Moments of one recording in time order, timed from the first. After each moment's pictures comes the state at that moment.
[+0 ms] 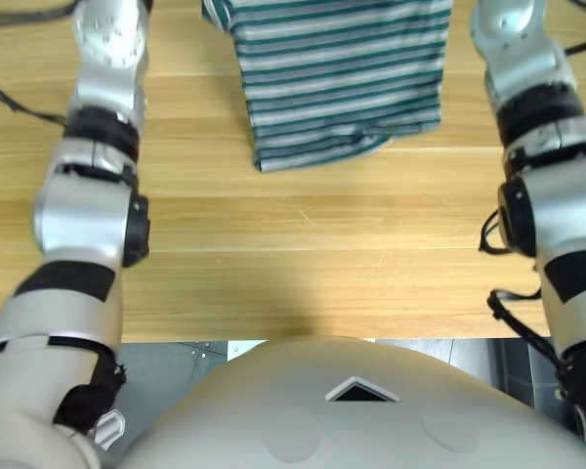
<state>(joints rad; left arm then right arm) -1.09 0.42 -0.22 1.19 -0.04 -0.50 -0.01 -1.17 -0.34 0.27 1.20 -0.19 -0.41 -0.45</state>
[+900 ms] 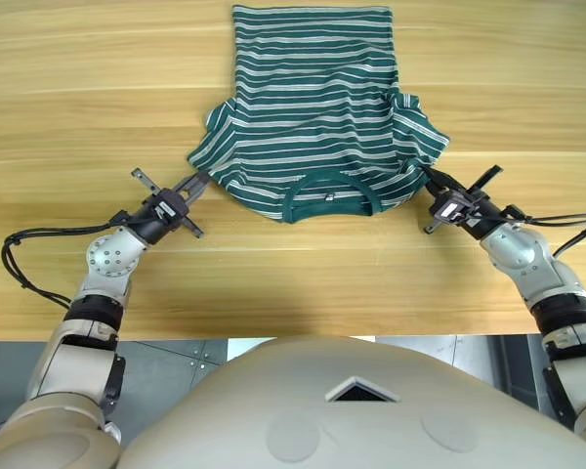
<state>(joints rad) -0.05 0.61 -0.26 0.79 -0.08 -0.99 -0.49 -0.02 -0.73 0.29 0.53 -0.35 -0.70 0.09</state>
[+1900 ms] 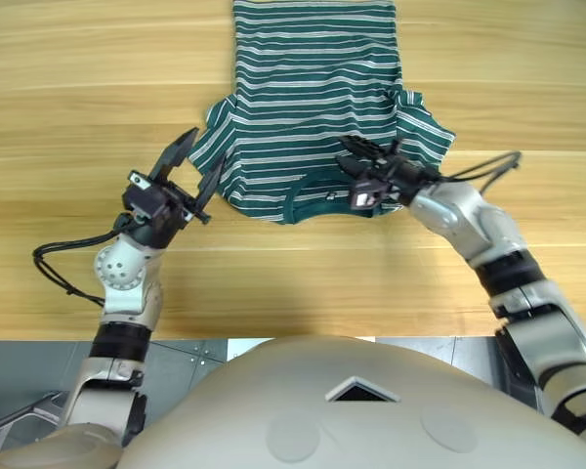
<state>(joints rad) 0.13 0.41 -0.11 0.23 -0.36 -0.81 -0.58 -0.35 -0.46 0.52 0.45 -0.92 -0.53 0.07</state>
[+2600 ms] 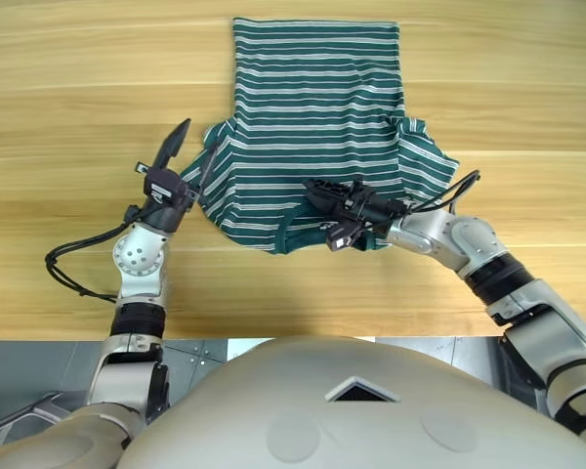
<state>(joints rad) 0.04 0.35 0.03 0.44 -0.09 -0.85 -0.41 -0.25 -0.53 0.61 0.27 -0.93 -0.62 -0.13</state>
